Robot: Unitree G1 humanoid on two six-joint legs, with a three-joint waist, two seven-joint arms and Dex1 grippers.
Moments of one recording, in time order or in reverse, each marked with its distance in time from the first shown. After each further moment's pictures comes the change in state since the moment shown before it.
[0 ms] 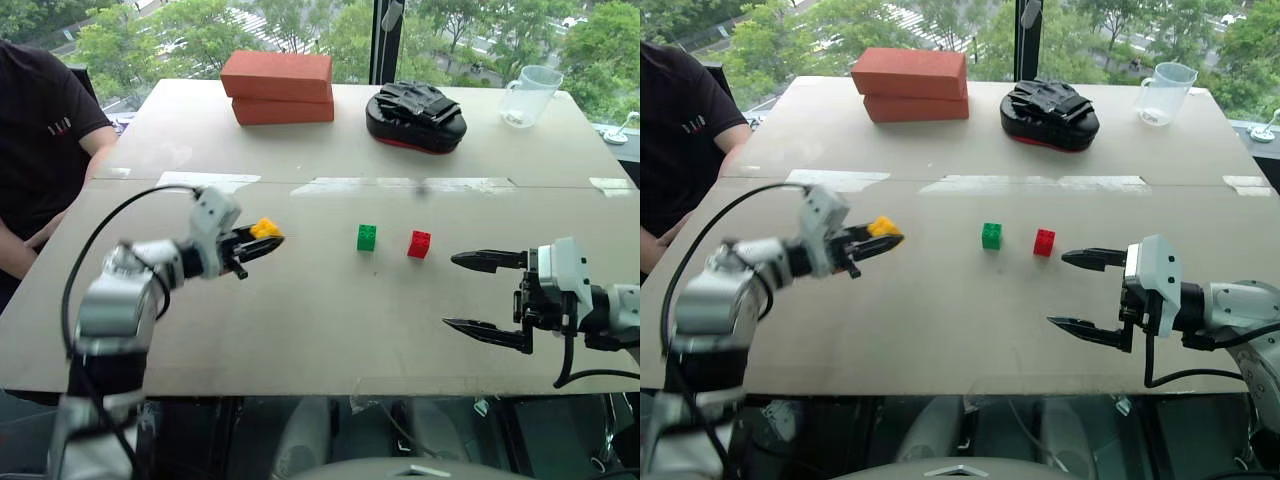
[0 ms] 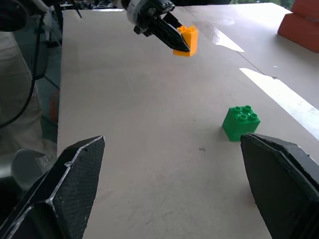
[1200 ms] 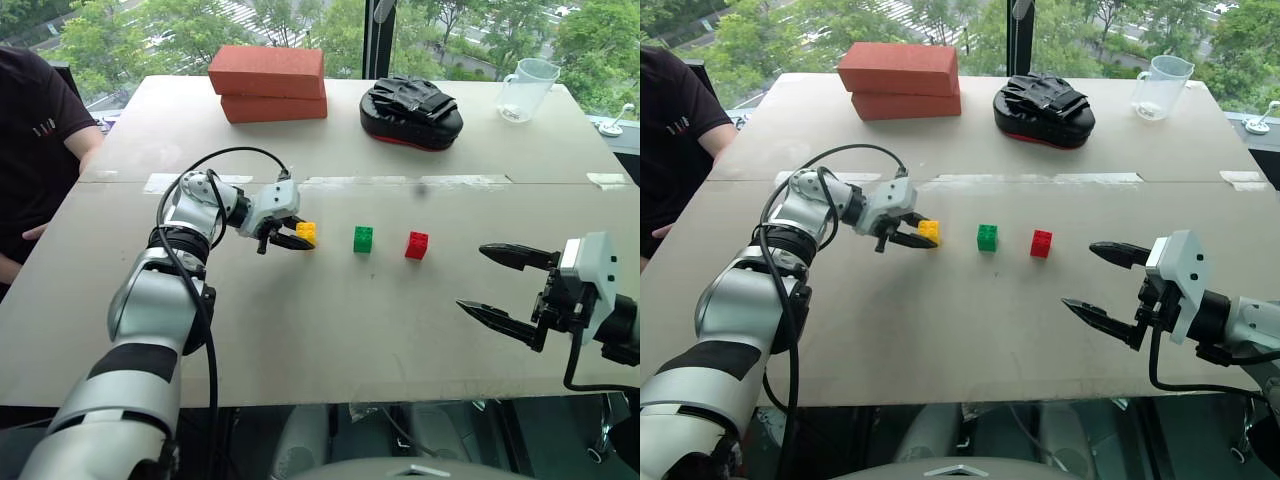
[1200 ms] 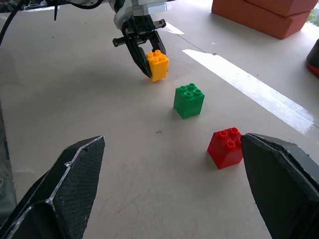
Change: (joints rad) left arm -0.576 -0.210 -0.218 1.069 0.390 -0.792 -0.263; right arm 0.112 -0.001 -0.151 -0.111 0.092 0.132 -0.200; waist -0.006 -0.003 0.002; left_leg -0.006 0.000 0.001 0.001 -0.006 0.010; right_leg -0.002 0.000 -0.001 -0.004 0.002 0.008
